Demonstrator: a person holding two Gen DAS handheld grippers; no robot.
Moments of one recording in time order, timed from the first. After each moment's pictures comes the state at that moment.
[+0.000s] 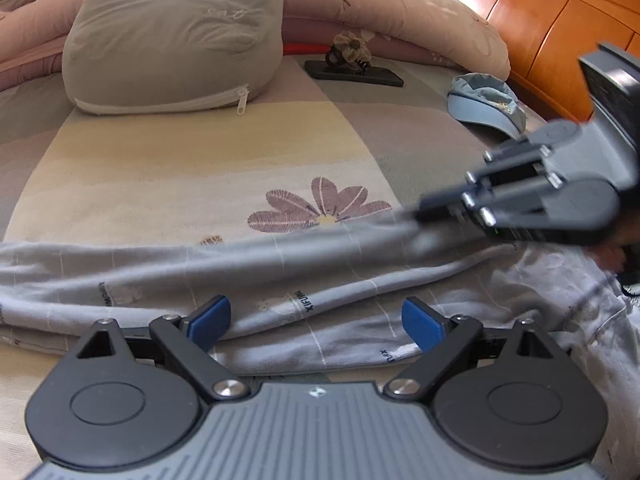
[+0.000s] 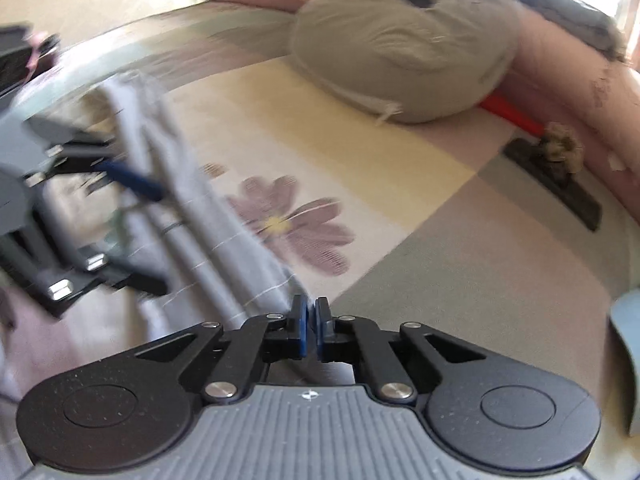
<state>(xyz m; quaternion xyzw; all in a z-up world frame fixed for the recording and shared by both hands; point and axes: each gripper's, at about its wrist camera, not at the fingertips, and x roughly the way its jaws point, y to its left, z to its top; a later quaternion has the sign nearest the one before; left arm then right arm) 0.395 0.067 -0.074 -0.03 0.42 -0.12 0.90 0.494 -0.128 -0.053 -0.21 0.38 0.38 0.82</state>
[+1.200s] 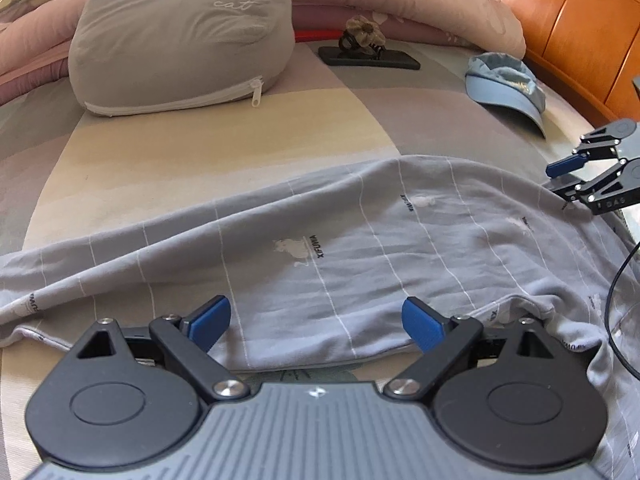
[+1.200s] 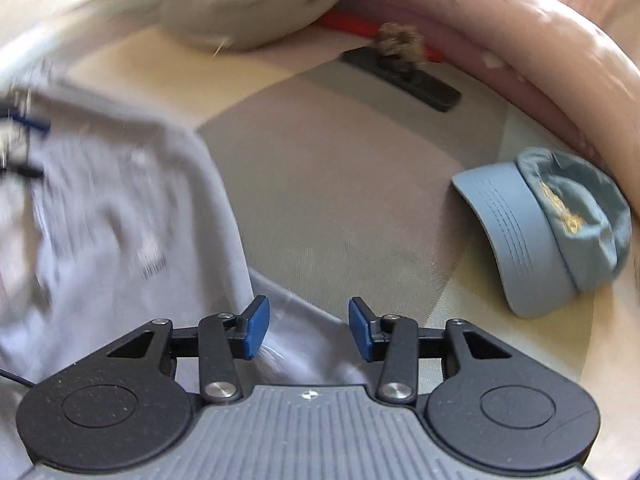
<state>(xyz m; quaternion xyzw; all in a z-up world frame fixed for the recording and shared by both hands) 0.405 0.062 -0.077 0.01 0.44 -0.10 0.89 0.524 -0.267 -0.055 -0.25 0.43 0.31 0.81</state>
